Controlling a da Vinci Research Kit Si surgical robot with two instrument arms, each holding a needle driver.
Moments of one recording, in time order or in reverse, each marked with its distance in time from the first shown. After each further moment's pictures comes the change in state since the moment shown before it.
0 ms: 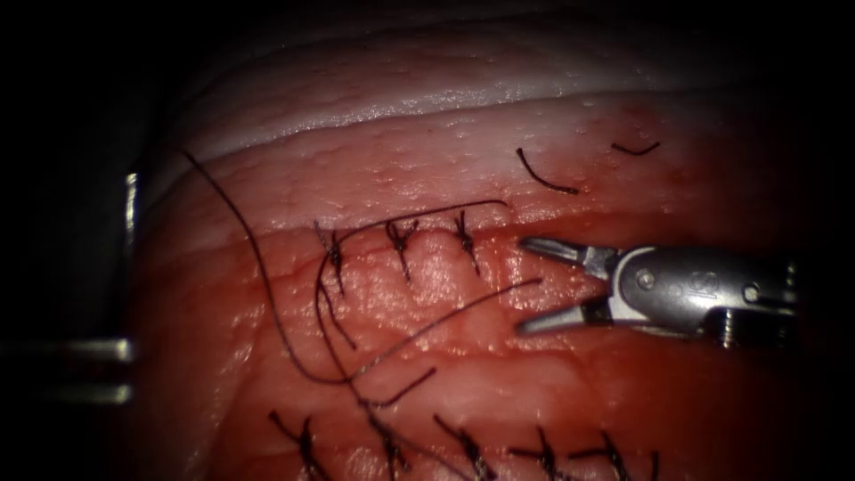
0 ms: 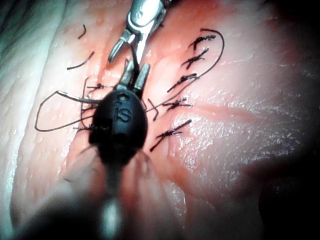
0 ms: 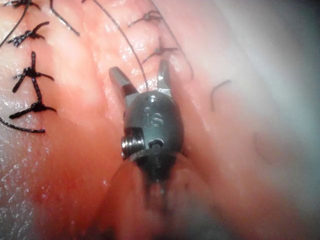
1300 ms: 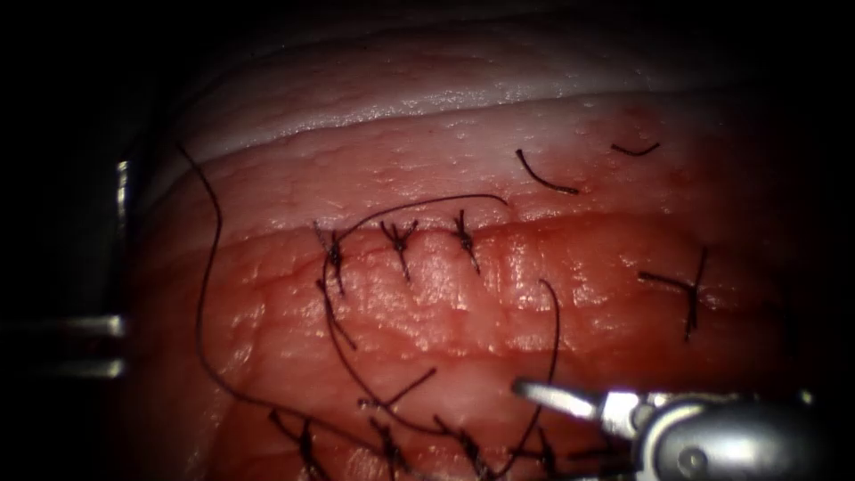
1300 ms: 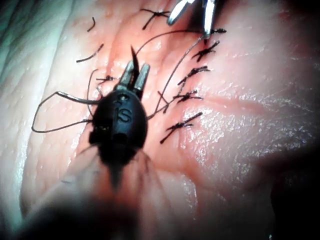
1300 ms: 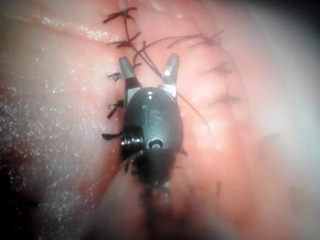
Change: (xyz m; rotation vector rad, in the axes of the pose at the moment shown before) right arm 0.009 -0.008 -0.006 0.030 0.068 -0.123; left arm -0.001 -0.001 -0.001 0.016 -0.010 -0.007
